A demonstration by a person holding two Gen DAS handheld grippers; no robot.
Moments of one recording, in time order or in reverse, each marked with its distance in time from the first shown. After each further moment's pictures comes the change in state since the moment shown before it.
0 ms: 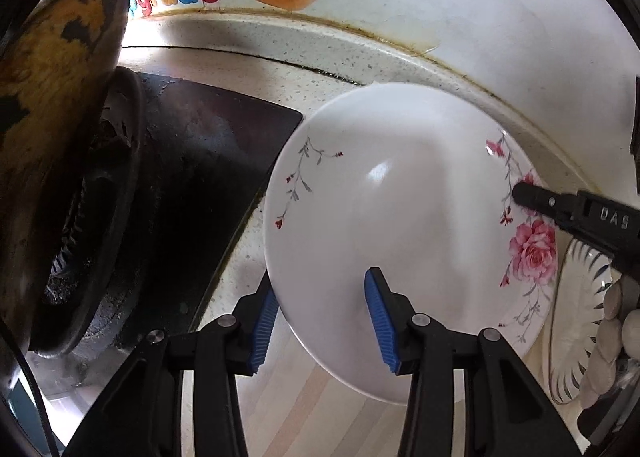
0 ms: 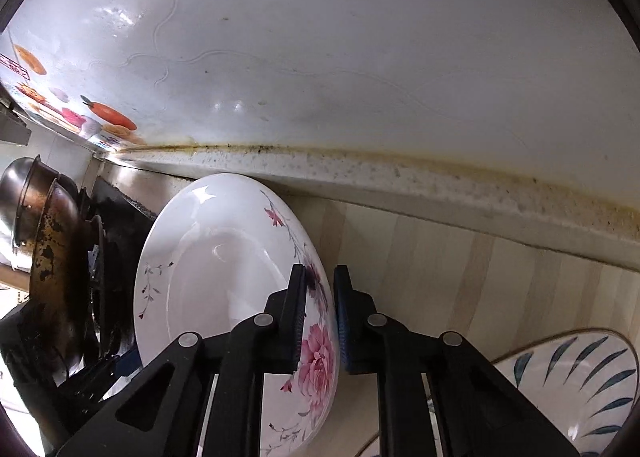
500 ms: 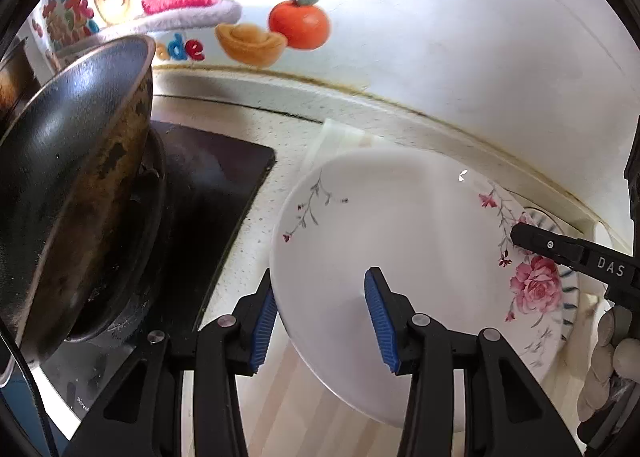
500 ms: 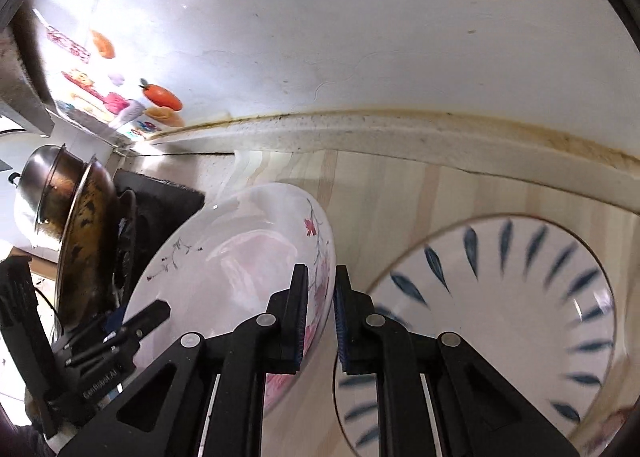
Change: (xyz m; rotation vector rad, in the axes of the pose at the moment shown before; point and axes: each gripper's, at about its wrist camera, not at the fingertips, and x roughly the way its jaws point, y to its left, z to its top) left arm -0.069 -0.018 -0.022 0.099 -0.108 -0.052; right arm -0.071 0.002 -0.055 -0.004 -0.049 0.026
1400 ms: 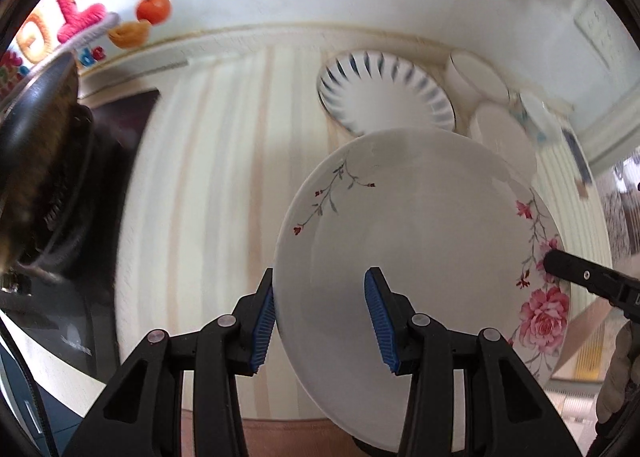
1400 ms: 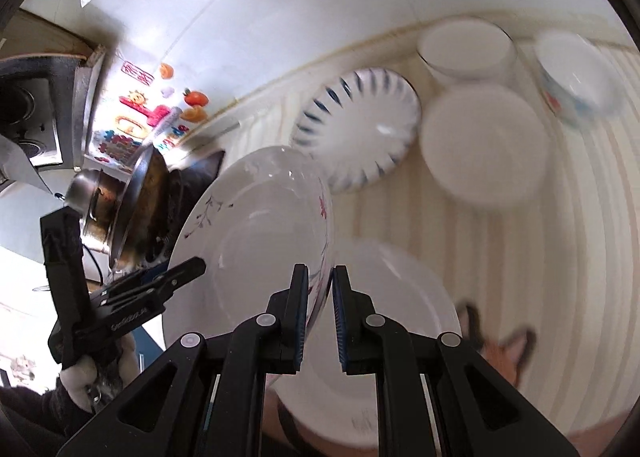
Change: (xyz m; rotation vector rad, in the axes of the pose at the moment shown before) left arm -0.083 -0.090 -0.133 0.333 0.171 -0.155; right arm -0.199 -0.055 -0.251 0.245 -0.101 0.028
